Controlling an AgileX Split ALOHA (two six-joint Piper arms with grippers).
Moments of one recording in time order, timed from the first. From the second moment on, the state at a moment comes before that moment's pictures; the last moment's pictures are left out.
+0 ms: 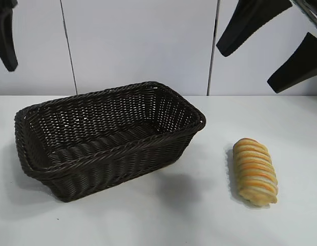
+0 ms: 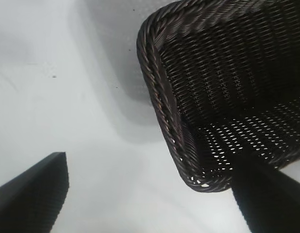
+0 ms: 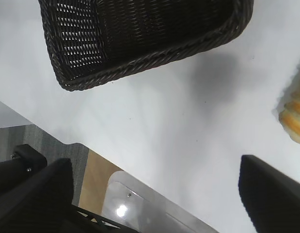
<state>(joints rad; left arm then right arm) -0.22 1.69 -1.30 -0.13 1.06 -0.31 0.16 1.42 -1.14 0.62 1.11 -0.29</state>
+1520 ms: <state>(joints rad) -0.20 1.92 -1.16 -0.29 0.78 -0.31 0.16 1.42 -1.14 0.62 1.10 -0.29</state>
